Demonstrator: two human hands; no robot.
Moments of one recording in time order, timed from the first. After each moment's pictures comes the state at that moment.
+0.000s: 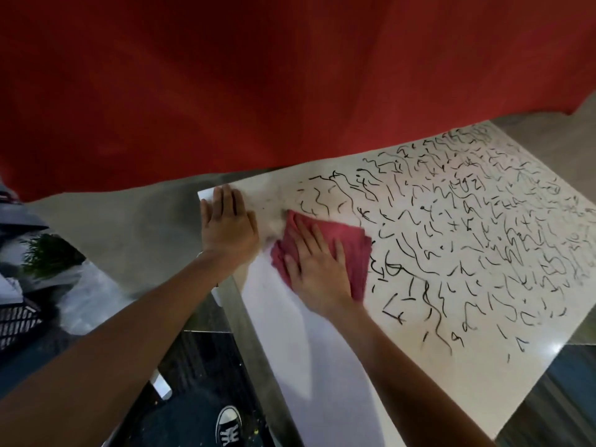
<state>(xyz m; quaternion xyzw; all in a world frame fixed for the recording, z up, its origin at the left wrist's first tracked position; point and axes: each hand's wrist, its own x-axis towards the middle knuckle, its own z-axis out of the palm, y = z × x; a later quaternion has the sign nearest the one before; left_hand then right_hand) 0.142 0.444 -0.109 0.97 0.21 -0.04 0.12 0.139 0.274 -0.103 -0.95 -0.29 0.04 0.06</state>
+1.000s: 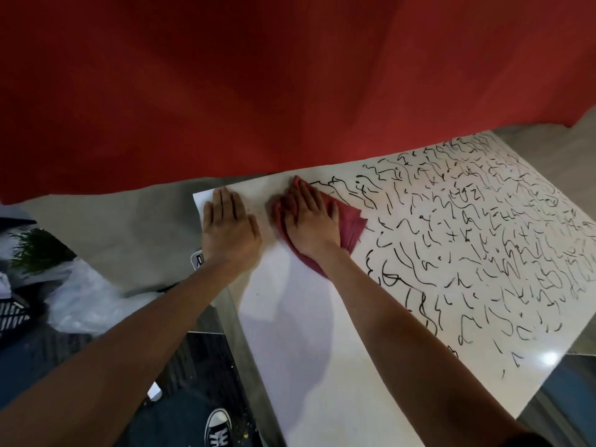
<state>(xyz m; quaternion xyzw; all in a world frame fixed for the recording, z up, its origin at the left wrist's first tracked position) 0.147 0.432 -0.115 0.96 0.22 0.03 0.14 0.230 0.309 -0.106 -0.96 -0.24 0.08 0.09</state>
